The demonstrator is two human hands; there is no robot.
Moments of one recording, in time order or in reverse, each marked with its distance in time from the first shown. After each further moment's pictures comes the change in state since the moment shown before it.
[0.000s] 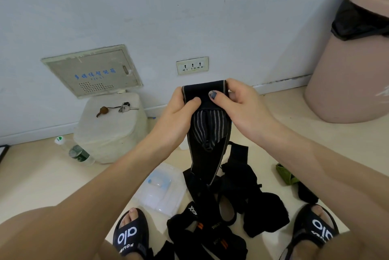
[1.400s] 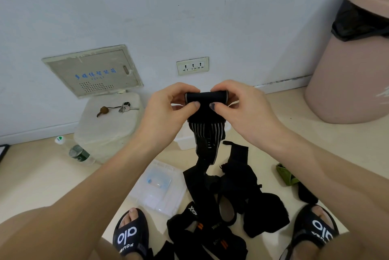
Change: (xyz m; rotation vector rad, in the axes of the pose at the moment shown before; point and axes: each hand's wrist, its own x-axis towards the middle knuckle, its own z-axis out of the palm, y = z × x) left_hand -0.004 0.014 -0.019 0.358 0.092 0.195; right_hand 0.000 0.007 -0.007 -0.375 0.094 -0.144
